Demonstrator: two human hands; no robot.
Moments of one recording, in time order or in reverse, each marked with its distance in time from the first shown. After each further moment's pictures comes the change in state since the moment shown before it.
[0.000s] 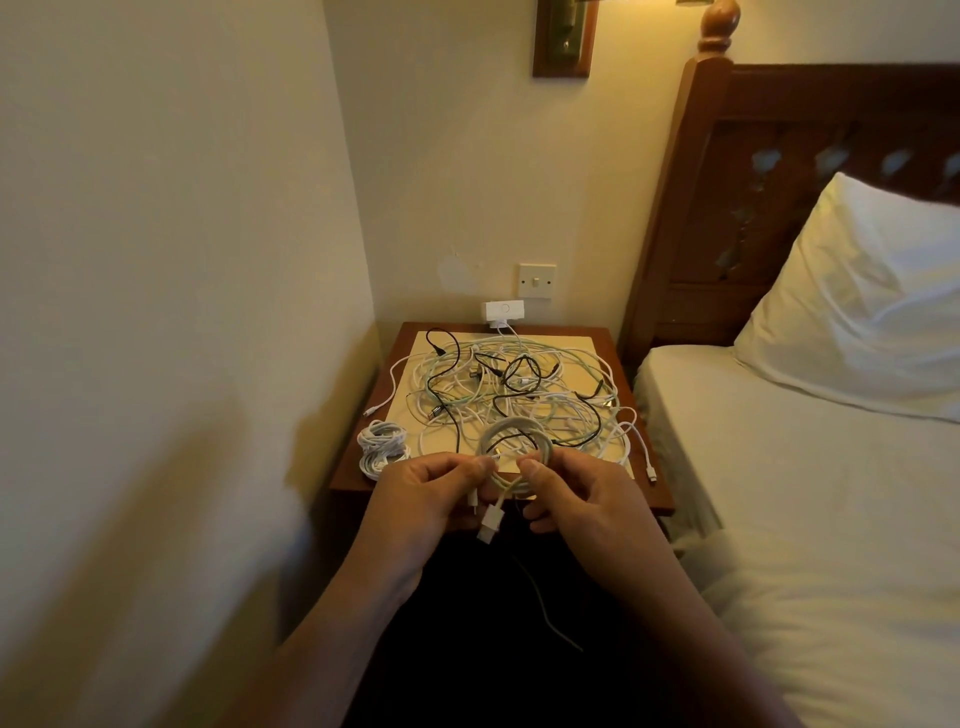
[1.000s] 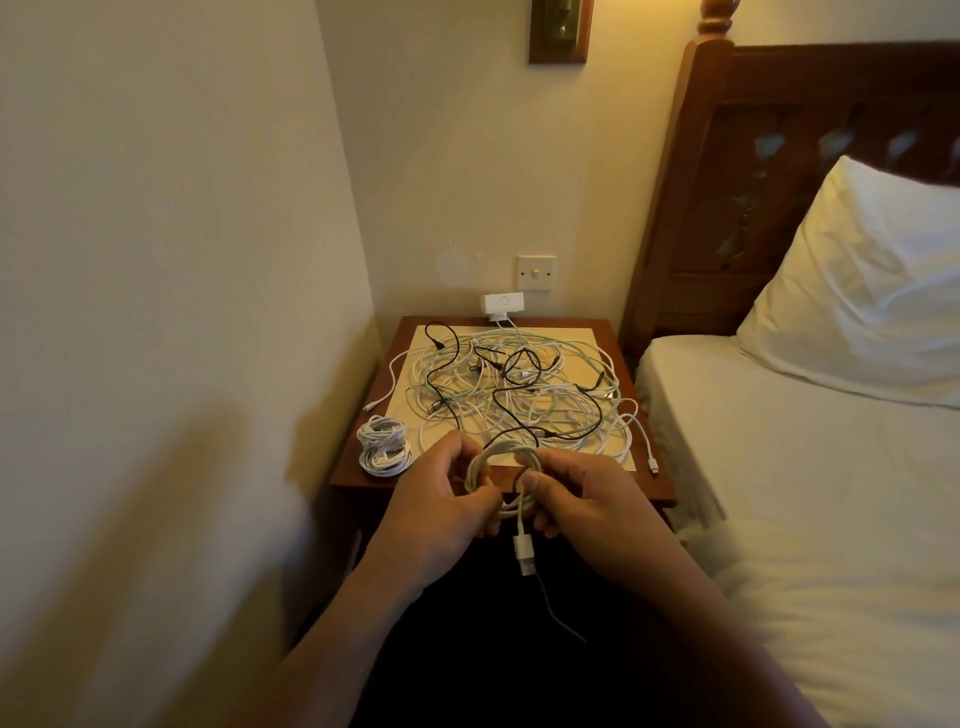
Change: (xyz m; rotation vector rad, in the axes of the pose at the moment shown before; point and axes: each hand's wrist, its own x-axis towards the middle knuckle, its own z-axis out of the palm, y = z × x) left_hand 0.004 -0.007 0.003 0.374 -0.059 0.156; right_hand 0.011 0.012 -0.009 -0.177 -0.126 -0.044
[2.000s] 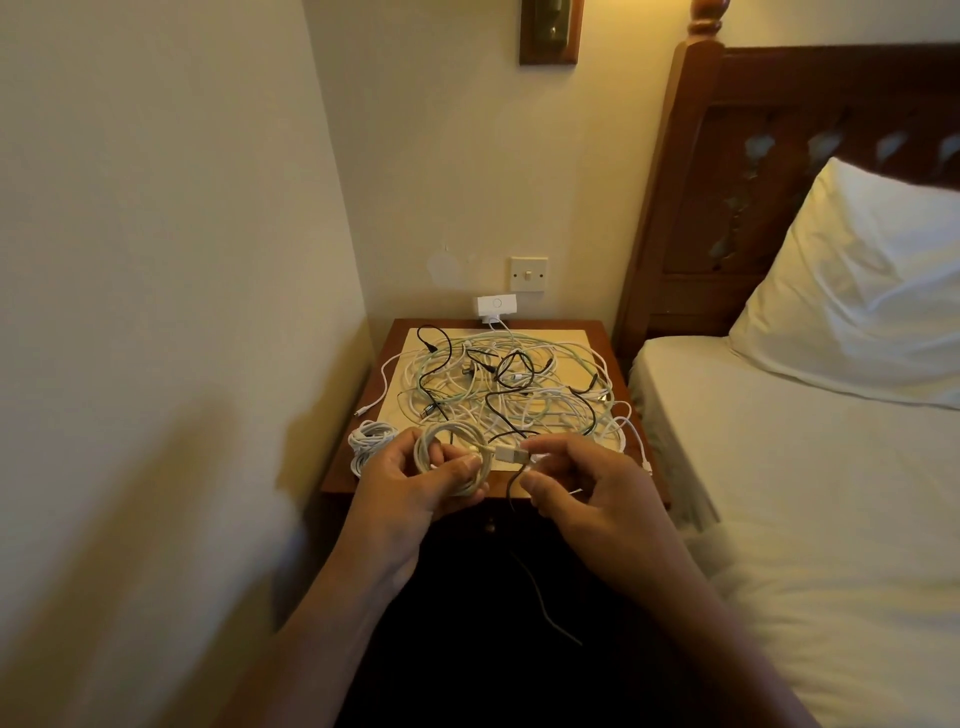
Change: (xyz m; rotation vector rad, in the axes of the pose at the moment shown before) left_hand 0.007 0.009 -0.005 -0.599 0.127 -0.160; right_hand -0.007 -0.003 -0.007 0.017 0.181 -0.103
